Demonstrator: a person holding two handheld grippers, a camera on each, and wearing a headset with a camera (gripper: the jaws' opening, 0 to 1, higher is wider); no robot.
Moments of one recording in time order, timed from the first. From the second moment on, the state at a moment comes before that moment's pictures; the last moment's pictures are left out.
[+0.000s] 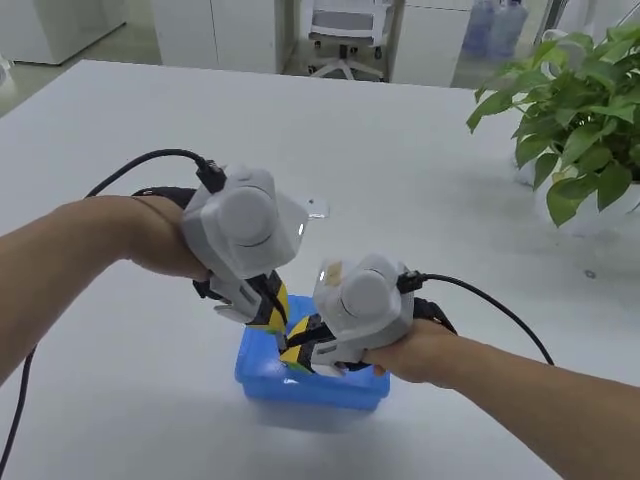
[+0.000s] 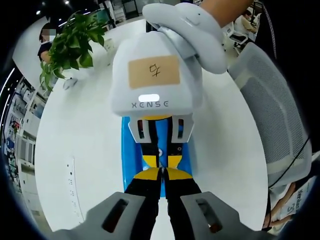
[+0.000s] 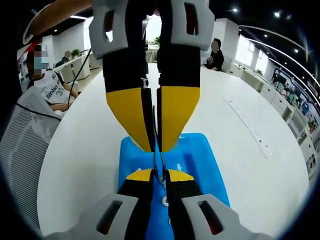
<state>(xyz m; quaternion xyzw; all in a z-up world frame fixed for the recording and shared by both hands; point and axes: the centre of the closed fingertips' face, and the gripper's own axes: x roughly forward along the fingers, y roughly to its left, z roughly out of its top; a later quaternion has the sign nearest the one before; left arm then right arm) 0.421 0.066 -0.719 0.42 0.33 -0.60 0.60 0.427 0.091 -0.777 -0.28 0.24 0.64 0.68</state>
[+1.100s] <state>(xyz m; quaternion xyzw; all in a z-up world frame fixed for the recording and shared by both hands) 0.404 0.066 -0.671 0.42 0.30 -0.60 0.61 0.409 0.083 -0.727 -0.28 0.20 0.63 0.70</state>
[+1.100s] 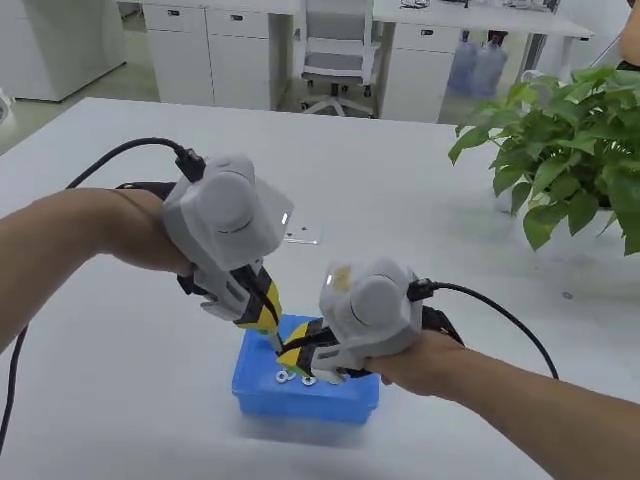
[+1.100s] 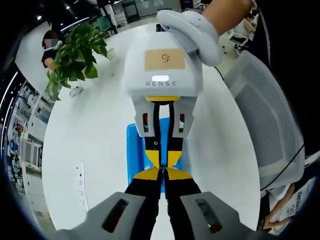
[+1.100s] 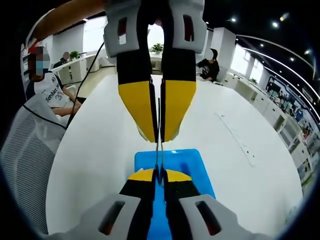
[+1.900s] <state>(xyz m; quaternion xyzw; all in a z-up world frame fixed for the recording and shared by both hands) 0.356 0.058 -0.682 0.44 0.28 -0.61 0.60 0.363 0.062 -0.727 -0.35 0.21 0.63 0.66</state>
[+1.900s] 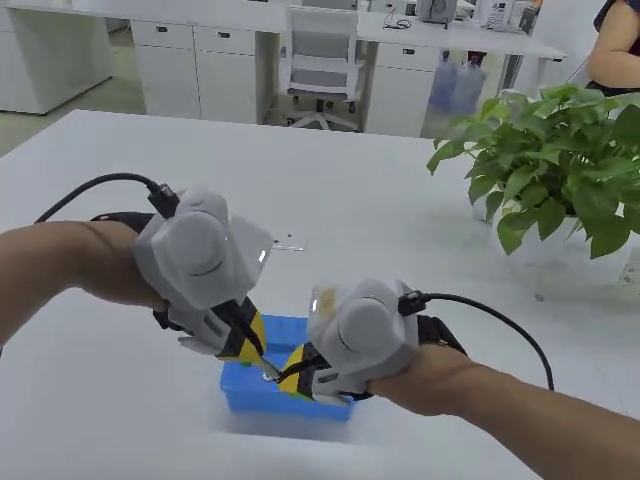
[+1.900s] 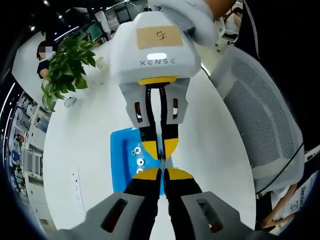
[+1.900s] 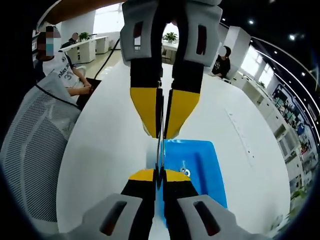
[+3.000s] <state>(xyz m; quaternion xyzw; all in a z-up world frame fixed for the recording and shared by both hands) 0.314 0.061 -0.747 0.42 0.30 -0.60 0.61 0.316 0.040 -0.756 -0.37 0.24 0.63 0.63</state>
